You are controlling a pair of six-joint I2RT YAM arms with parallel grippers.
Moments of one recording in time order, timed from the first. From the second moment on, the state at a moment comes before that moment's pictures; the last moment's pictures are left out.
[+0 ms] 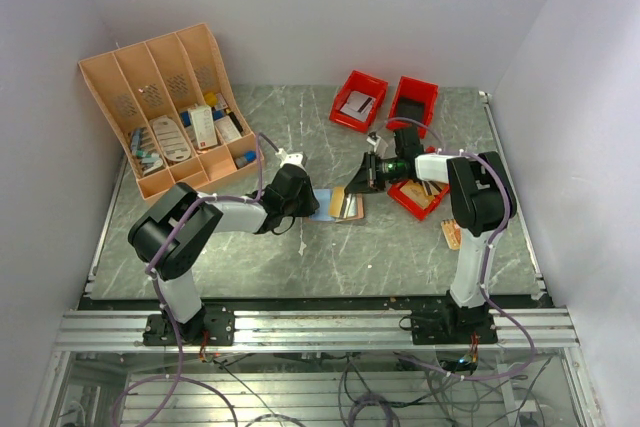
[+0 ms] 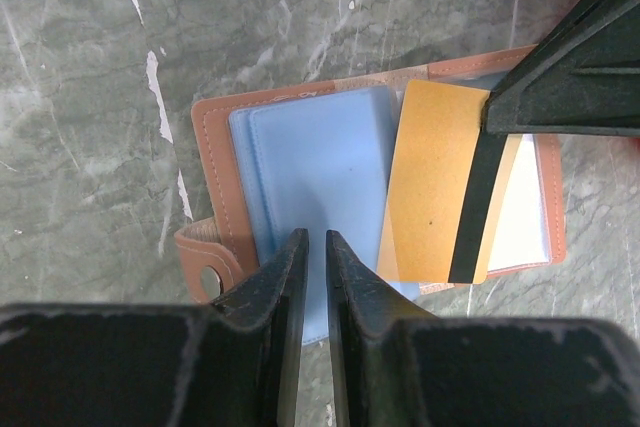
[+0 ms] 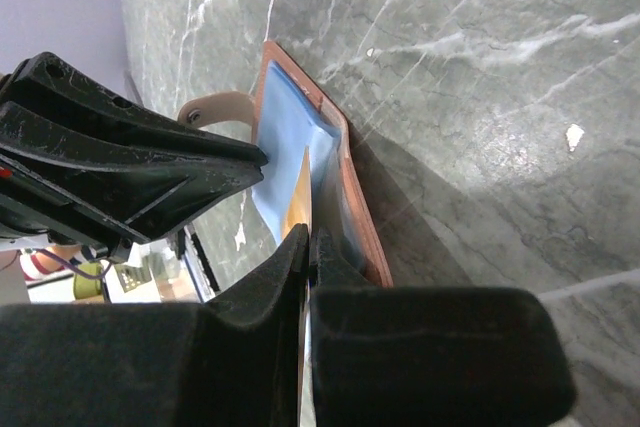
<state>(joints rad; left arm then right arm) -0.70 1.76 0.79 0.31 -0.06 -0.64 0.22 2.06 1.16 -0.07 -0.97 0.36</state>
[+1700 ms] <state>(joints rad) -0.70 1.75 0.80 0.29 -0.03 -0.59 0.28 2.22 1.43 -0.42 -0.97 0.18</state>
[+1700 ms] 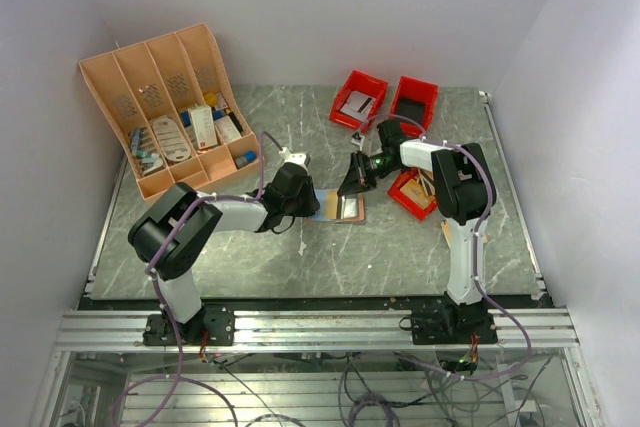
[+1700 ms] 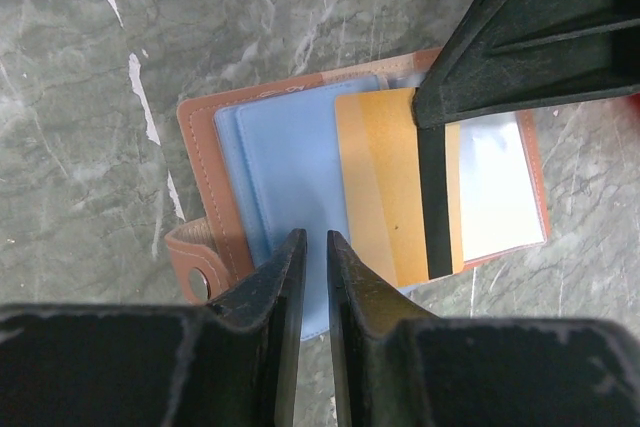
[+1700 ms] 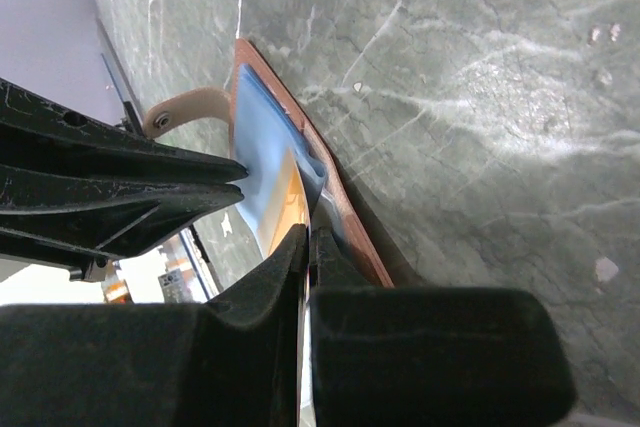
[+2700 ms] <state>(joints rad) -0.90 1.83 1.00 0.23 -0.16 -0.78 0.29 2.26 1.47 -0.42 -1.00 0.18</state>
